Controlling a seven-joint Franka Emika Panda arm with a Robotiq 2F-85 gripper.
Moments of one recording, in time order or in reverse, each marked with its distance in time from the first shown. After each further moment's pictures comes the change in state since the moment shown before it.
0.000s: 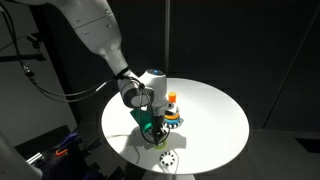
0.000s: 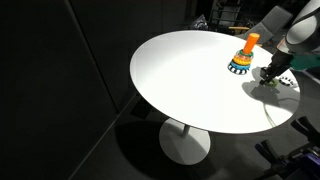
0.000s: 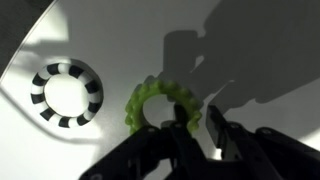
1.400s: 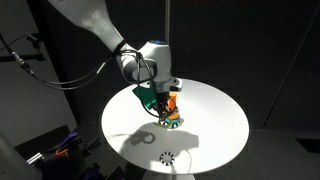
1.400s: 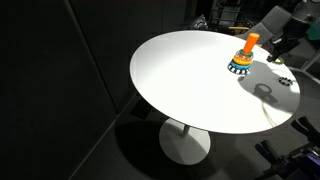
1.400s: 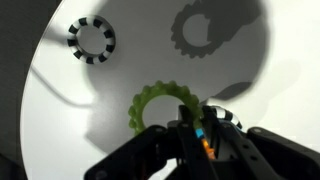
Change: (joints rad) arm -0.008 -0.225 0.000 0.009 0.000 -0.159 0.007
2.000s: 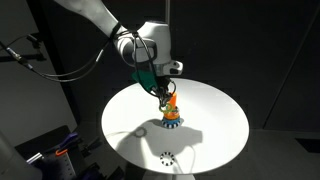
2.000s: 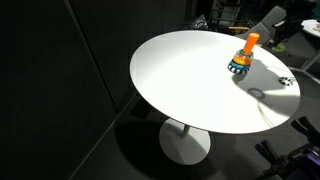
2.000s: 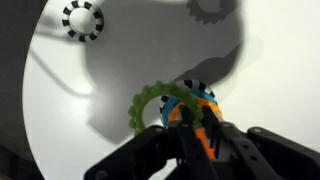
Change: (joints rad) arm 0.031 -0.098 0.002 0.042 0.000 -0.104 0.047
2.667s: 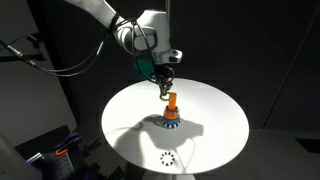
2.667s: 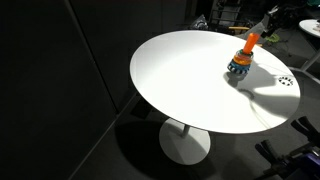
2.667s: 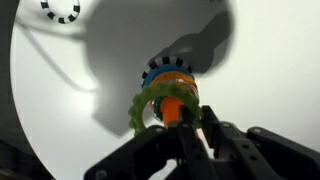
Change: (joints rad) arm 0.046 -0.014 0.005 0.076 0.000 -0.050 0.101
